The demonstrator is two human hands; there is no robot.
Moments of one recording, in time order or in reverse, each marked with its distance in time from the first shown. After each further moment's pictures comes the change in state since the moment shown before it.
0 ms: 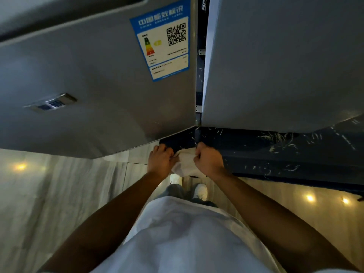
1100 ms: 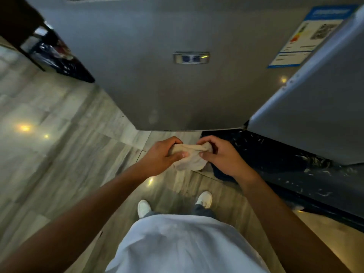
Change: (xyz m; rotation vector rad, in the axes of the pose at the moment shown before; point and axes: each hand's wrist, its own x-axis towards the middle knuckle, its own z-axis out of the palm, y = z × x) left_hand -0.135 -0.100 -0.128 -0.595 0.046 0.069; right_hand -0.068 -0.143 -0.002 0.496 -0.223 -0.308
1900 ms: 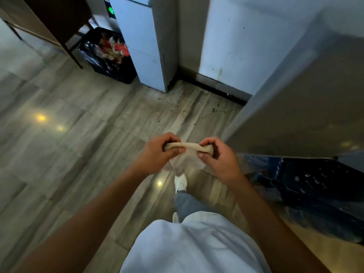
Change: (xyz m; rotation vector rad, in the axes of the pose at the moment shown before) left_hand -0.075 -0.213 -0.244 -0.302 0.197 -0.046; right_hand 0.133 -0.140 0.285 0.139 0.106 -0.077
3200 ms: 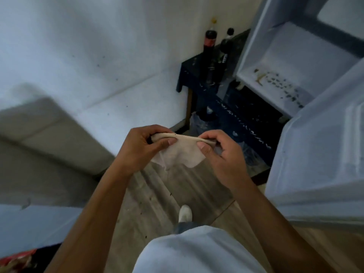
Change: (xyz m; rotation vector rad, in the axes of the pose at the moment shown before) left_hand 0.542 0.159 -0.100 0.023 -0.819 0.586; right_hand 0.329 -0.163 -0.063 -0.117 1.191 -0.052
